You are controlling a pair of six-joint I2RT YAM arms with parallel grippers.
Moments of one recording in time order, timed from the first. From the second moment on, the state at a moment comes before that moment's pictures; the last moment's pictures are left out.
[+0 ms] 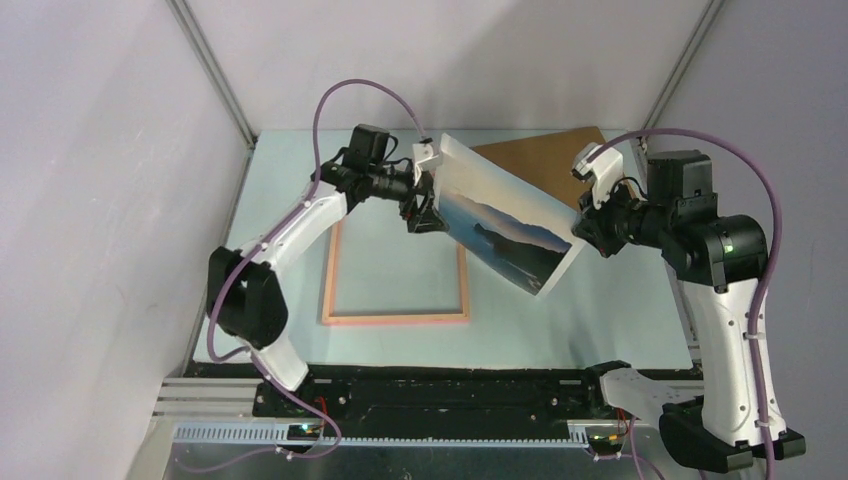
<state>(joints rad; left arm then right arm) -0.45 1.66 1.46 -0.52 0.93 0.44 0.23 1.08 1.71 -1.32 -0.36 -0.44</state>
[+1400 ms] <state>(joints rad) -0.47 1.66 1.64 -0.43 0.75 0.03 -0.08 1.20 1.71 -1.11 -0.60 -0.27</state>
